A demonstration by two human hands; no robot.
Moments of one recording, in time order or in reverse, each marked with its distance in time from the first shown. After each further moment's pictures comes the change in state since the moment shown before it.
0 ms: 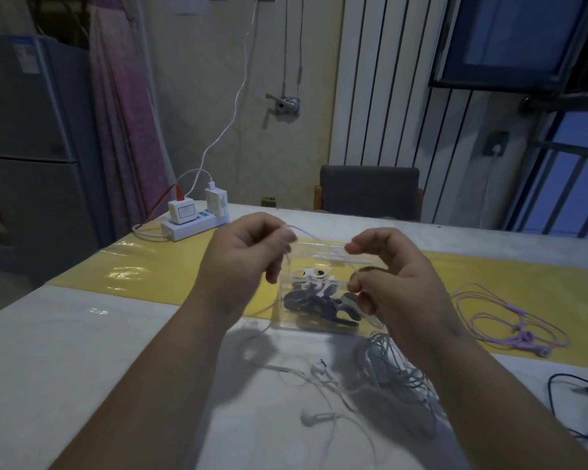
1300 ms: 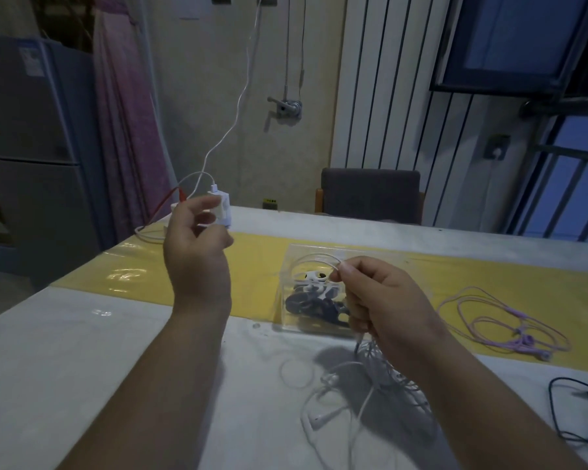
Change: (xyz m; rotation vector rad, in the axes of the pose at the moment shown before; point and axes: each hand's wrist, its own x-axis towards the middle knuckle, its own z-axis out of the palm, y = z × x) left_hand 0.005 0.000 -0.013 -0.016 0.635 -0.009; right_hand 0.000 0.010 0.009 -0.038 -0.111 0.131
